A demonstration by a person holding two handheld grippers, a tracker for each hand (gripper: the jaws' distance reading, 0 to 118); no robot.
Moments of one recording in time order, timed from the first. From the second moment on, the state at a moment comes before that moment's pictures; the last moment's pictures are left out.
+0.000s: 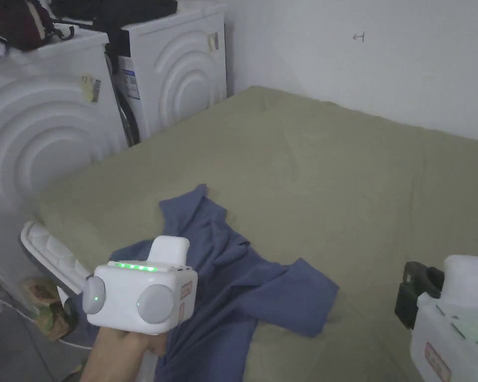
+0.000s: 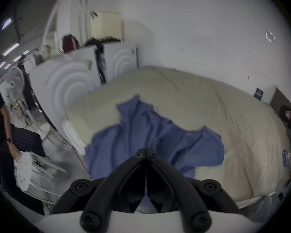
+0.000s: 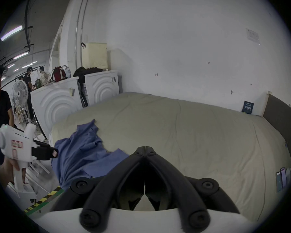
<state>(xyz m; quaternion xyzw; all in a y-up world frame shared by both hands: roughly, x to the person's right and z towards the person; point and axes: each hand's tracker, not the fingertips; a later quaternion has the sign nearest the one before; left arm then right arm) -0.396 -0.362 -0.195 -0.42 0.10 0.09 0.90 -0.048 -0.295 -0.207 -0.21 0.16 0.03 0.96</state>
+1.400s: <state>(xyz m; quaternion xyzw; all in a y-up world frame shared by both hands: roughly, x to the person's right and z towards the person) -0.085 -0.327 -0.404 -0.42 -0.18 0.06 0.89 0.149 -0.297 -0.105 -0.26 -0.01 0.01 0.97</state>
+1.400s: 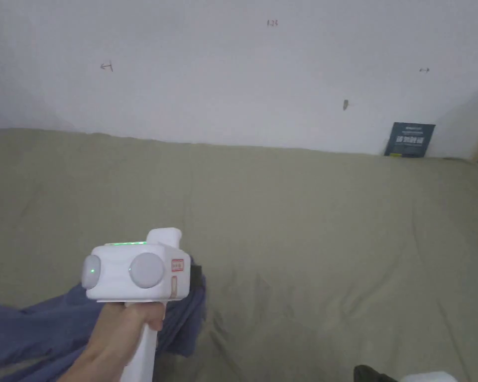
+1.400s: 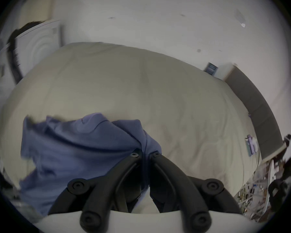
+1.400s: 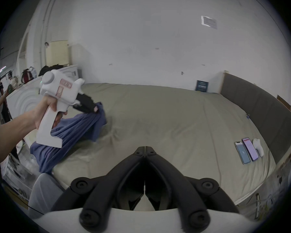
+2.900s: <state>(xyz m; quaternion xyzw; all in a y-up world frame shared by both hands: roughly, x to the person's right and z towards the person) -0.181 -0.279 -0.165 -0.32 -0.12 0.00 0.94 0.162 -0.286 -0.087 -0.23 -0.03 -0.02 0.97</state>
